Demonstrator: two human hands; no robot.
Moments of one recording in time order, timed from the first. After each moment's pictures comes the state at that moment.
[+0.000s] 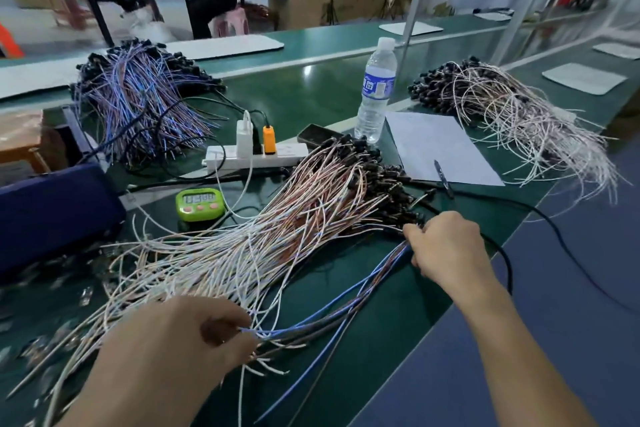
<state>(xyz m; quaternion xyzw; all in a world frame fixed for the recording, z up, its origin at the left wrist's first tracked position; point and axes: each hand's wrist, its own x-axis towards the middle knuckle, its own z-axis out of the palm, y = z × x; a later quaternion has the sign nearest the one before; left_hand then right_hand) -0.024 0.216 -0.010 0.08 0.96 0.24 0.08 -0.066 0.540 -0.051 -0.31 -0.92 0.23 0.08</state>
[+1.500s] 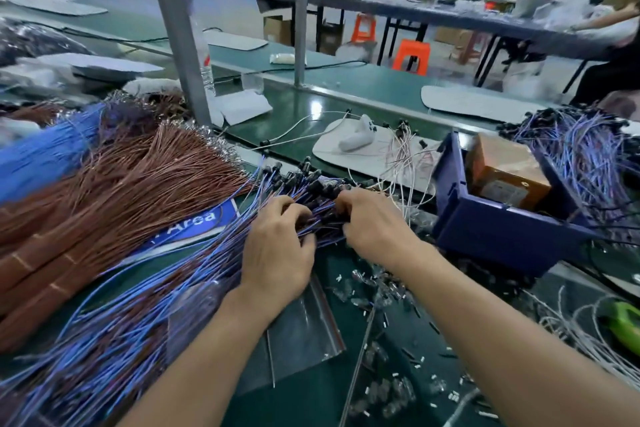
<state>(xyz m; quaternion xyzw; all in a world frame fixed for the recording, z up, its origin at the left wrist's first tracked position) 0.028 -0.097 -0.082 -0.35 0.87 0.21 -0.28 -0.107 -0.019 -0.033 0.47 -0.86 0.16 -0.07</state>
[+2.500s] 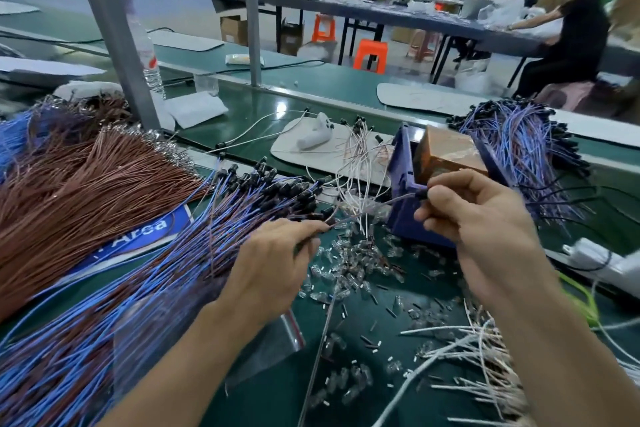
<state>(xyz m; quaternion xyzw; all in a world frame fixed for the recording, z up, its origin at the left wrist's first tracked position) 0.022 -0.065 -0.075 -0.15 0.91 0.24 -0.32 -0.119 0.124 0.024 0.16 -0.66 0.72 -0.14</state>
